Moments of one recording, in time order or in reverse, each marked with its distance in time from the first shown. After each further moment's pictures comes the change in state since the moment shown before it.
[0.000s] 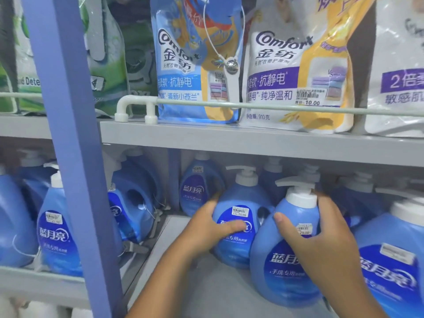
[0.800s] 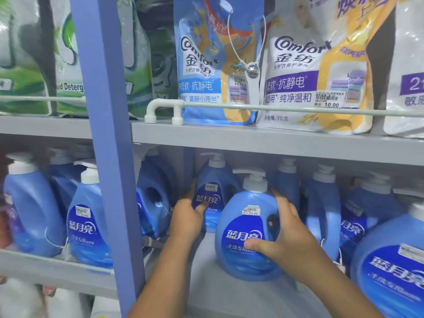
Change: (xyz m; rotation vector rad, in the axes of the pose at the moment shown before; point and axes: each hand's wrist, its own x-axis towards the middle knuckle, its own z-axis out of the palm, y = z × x) left_hand 0.007 -0.030 -0.047 0.331 0.498 -0.127; right_hand -0.001 -0.008 0.046 0.055 -0.536 0.009
